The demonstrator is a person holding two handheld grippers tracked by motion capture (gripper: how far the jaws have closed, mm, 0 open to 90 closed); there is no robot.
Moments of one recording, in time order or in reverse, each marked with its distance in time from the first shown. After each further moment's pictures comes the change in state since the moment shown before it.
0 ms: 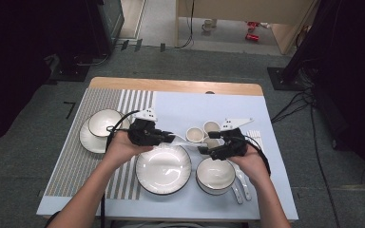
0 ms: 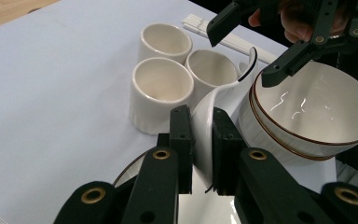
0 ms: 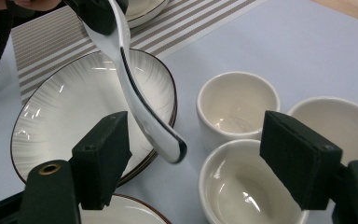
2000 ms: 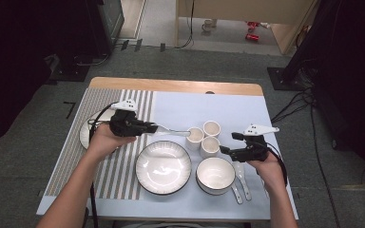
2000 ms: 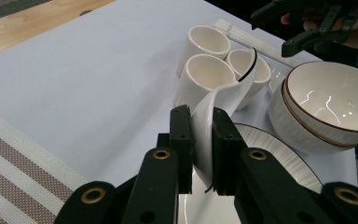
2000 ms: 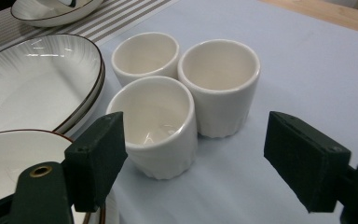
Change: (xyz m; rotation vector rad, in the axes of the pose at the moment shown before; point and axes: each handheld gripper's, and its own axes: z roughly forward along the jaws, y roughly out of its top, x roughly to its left) left arm 0.038 -0.009 -0.039 -0.025 0.053 -0.029; right arm -0.035 -0.051 -0.035 -0.080 -0.163 0.070
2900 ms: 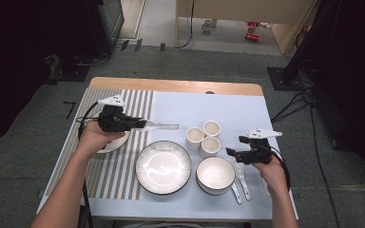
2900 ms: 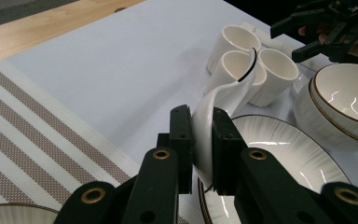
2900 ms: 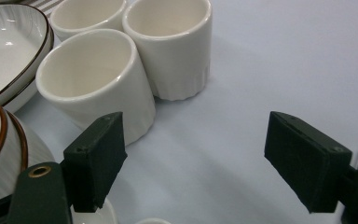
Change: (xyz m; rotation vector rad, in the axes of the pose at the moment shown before) left arm 0.028 -0.013 -0.023 -0.021 0.051 -0.050; right arm -0.021 -0.028 0.003 0.040 -0.083 0.049
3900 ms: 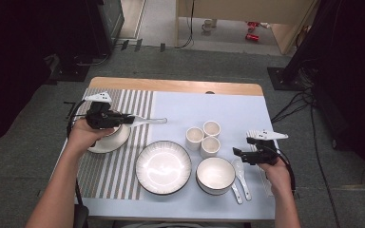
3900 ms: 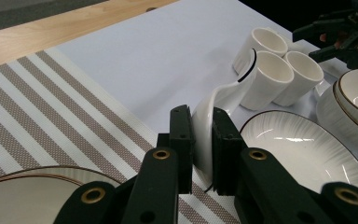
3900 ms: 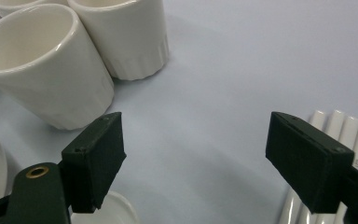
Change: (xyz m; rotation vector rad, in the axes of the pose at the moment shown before) left arm 0.027 -0.011 -0.024 -0.024 0.053 -0.048; right arm -0.018 -0.016 -0.005 0.008 -0.076 0.042
